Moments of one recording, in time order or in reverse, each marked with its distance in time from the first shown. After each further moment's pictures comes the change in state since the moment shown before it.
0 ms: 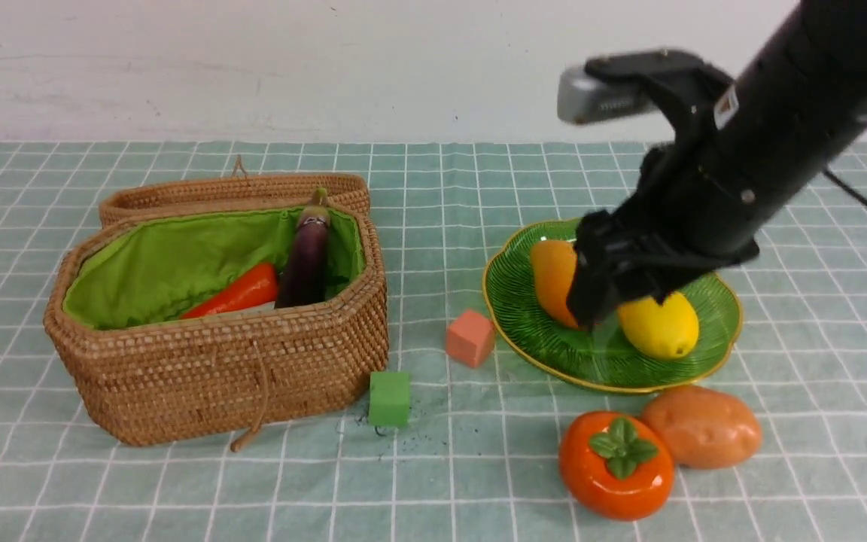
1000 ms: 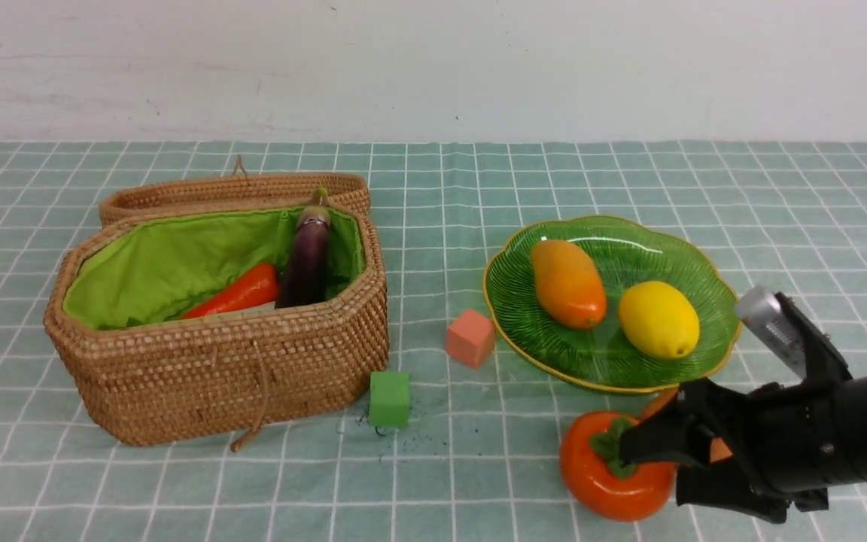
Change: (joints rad) right arm -0.355 -0.087 0.807 1.009 -0.503 -0.553; left arm 0.000 0.000 0.000 0.000 0.000 0.000
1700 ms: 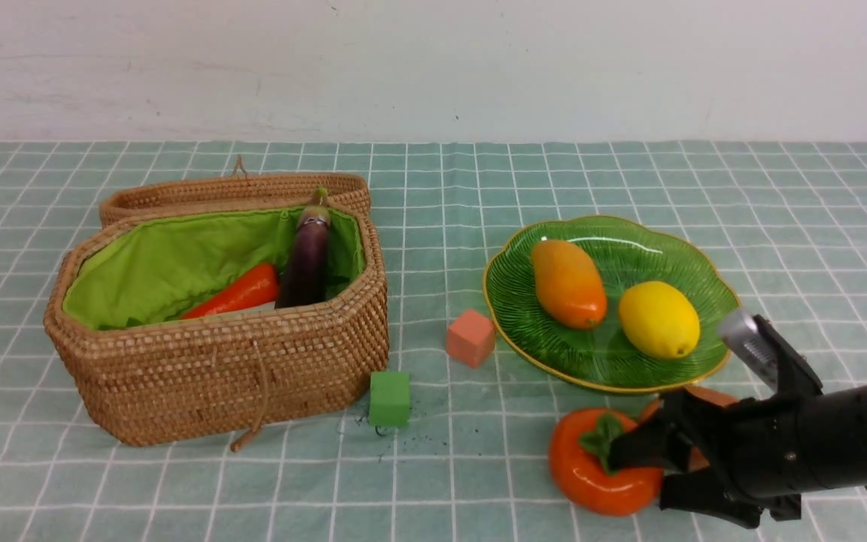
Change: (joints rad) right arm -0.002 0.149 0.001 0.161 -0.055 -0.148; left arm 0.000 0.000 0.000 0.000 0.000 0.000
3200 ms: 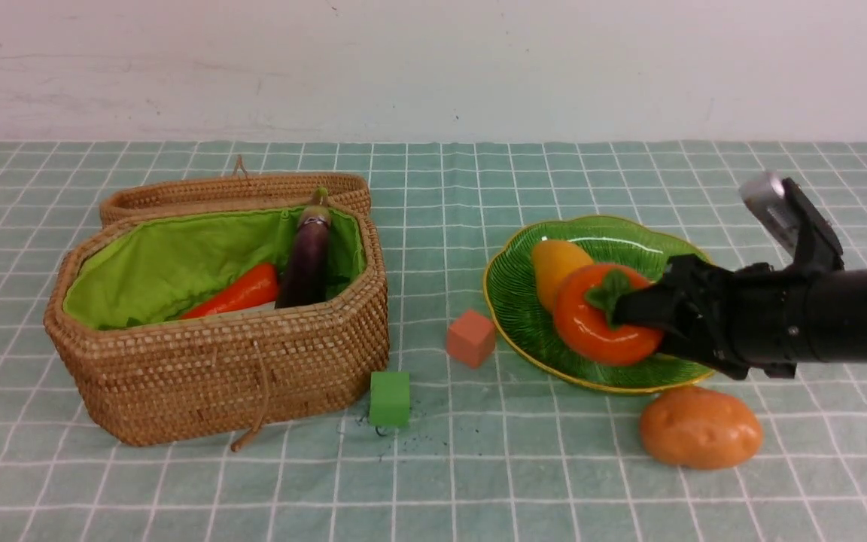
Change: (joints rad) right arm 0.000 -0.063 -0.213 0.039 -0.081 -0.029; left arm 0.000 0.000 0.000 0.000 0.000 0.000
